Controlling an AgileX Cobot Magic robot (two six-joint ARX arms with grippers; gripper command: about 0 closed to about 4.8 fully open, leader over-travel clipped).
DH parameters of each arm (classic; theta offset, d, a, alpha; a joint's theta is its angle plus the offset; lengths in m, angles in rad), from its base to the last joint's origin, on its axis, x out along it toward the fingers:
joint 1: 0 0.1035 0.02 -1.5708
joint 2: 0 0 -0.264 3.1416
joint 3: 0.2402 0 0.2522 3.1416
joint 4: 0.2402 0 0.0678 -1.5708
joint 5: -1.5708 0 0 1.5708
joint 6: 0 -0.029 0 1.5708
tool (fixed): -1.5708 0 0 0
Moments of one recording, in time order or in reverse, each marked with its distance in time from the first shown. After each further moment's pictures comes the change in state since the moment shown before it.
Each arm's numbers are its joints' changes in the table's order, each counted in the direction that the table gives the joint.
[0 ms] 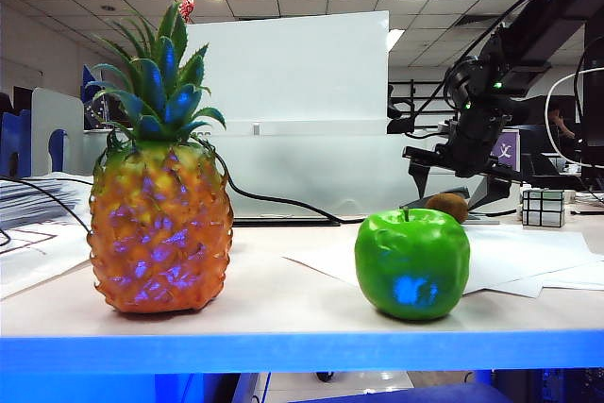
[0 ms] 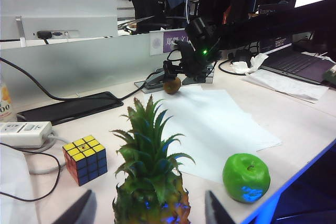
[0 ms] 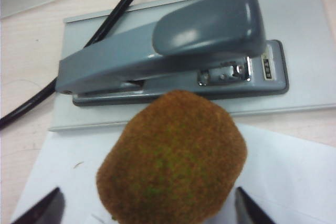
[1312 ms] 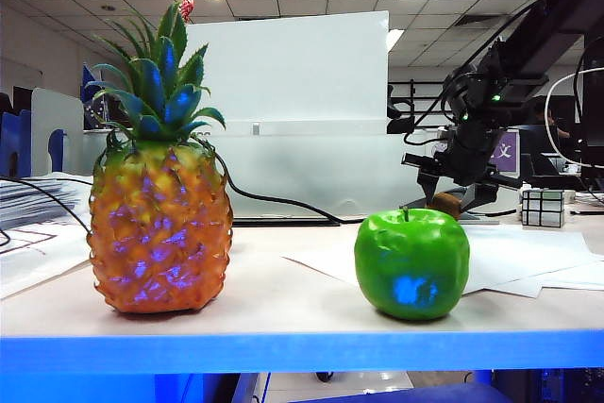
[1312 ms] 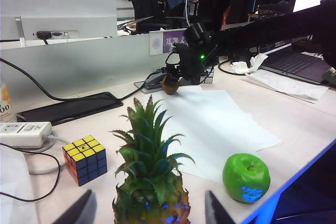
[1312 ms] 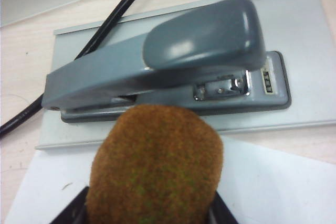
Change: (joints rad) left arm 0.000 0.000 0.000 0.001 0.000 0.000; right arm 0.001 0.032 0.000 -0.071 0.021 -0.005
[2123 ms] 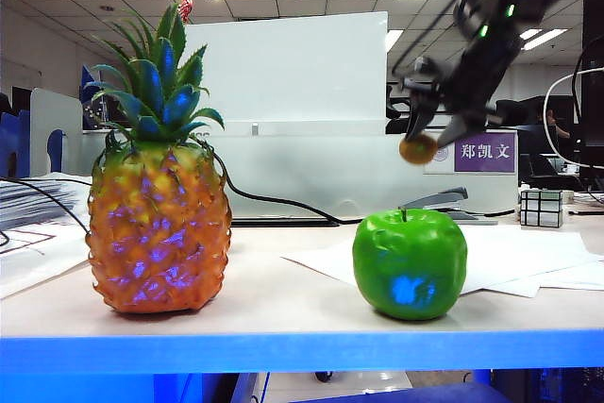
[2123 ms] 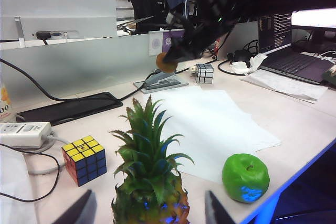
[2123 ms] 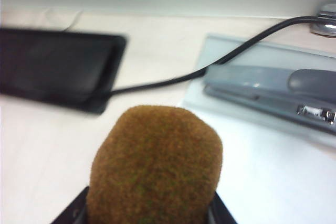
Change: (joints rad) left arm 0.000 0.000 0.000 0.000 0.000 0.000; right arm 0.000 -0.224 0.001 0.243 -0.315 0.312
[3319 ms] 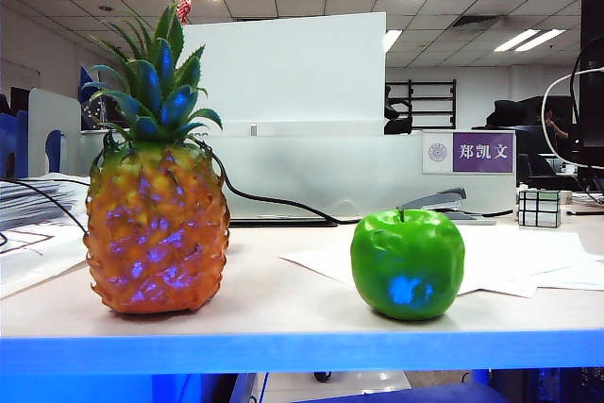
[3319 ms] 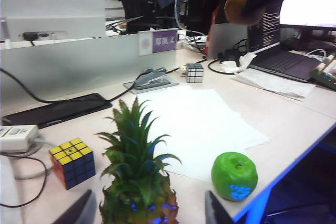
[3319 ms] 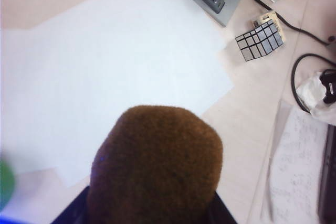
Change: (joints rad) left arm -0.066 0.000 0.000 0.000 -0.027 0.000; right arm 0.476 -0.652 -0.126 0.807 0.742 0.163
